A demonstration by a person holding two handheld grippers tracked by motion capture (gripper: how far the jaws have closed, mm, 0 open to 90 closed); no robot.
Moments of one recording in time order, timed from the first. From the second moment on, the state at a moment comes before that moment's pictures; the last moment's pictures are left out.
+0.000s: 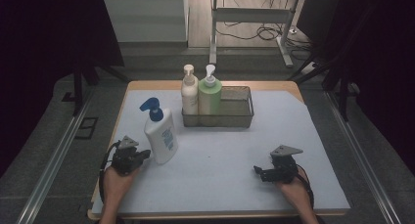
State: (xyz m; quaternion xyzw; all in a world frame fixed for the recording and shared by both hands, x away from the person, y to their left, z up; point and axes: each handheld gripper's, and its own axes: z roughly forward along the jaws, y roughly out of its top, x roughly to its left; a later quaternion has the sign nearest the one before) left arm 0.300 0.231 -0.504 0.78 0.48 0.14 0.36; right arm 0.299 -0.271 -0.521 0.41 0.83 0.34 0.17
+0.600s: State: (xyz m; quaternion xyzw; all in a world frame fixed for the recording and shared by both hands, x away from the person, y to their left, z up) left arm 0.305 0.218 -0.508 0.78 0.47 0.14 0.38; right arm 0.300 -0.270 -0.520 0.41 0.83 0.34 0.17
